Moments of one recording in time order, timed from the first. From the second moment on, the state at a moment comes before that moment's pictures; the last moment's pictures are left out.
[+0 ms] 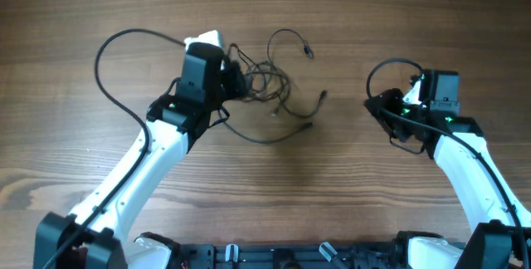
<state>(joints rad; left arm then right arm) -0.37 1.43 0.96 -0.21 0.08 -0.56 -0.07 1.37 0.74 -0.42 -0.36 0.71</state>
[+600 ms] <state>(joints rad) -0.37 1.28 0.97 -0.48 0.32 -0.40 -0.07 1.37 0.74 -0.31 -0.63 0.42</state>
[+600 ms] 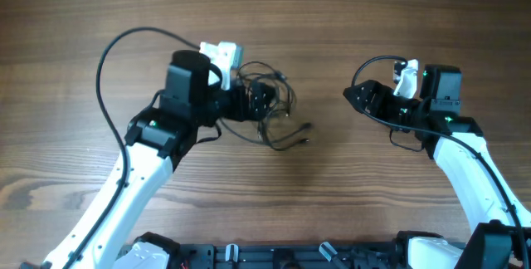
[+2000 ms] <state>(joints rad) -0.06 1.18 1.05 -0.79 -0.13 -0.95 0.70 1.58 1.02 -0.21 -0.35 0.03</state>
